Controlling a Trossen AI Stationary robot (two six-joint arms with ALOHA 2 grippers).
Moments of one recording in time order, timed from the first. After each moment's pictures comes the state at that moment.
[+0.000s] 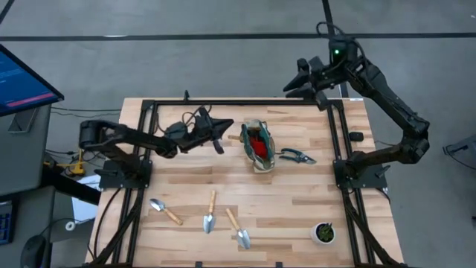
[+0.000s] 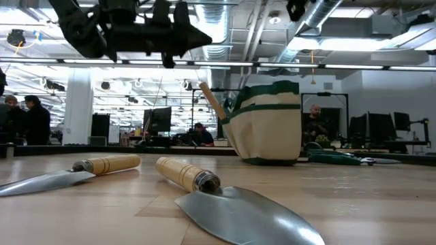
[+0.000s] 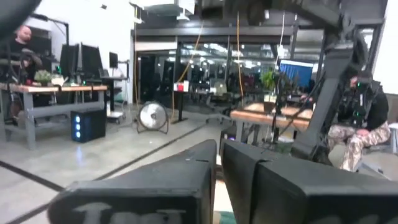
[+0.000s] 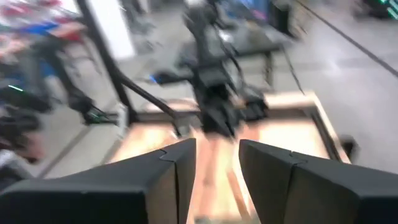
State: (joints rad) left arm 0.19 1.49 0.56 1.16 -0.24 -0.03; right arm -0.81 1.29 1.51 -0.68 -1.01 -0.24
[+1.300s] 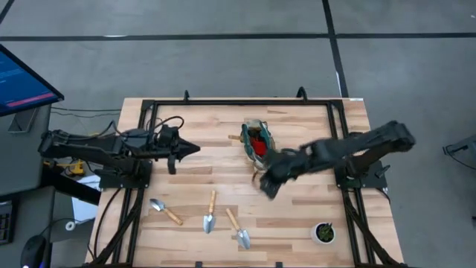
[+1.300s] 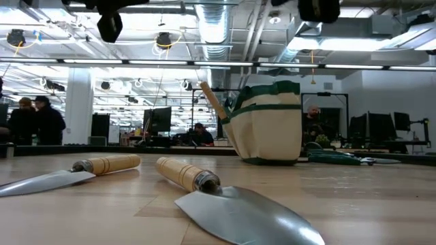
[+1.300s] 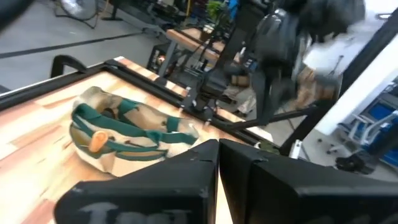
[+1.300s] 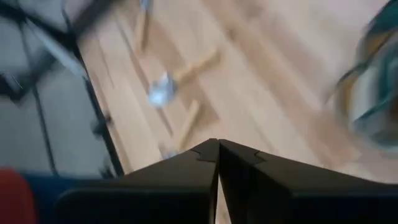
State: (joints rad) left arm -0.08 0.67 0.56 0.02 -0.21 -0.47; right arm 0.29 1.51 1.39 -0.78 0.12 0.90
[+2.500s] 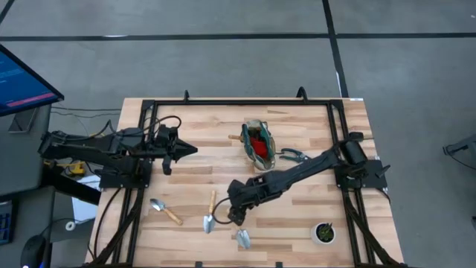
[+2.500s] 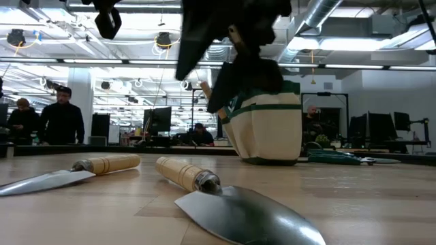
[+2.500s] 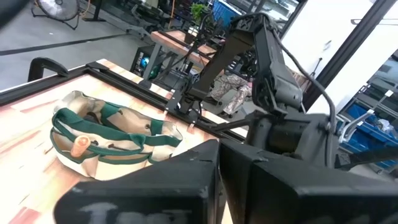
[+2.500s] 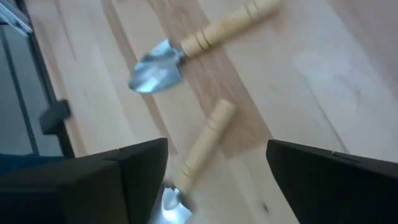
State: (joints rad) left arm -0.08 0.64 0.56 0.02 -0.15 -0.48; right arm 0.34 2.05 1.55 -0.52 0.02 0.86
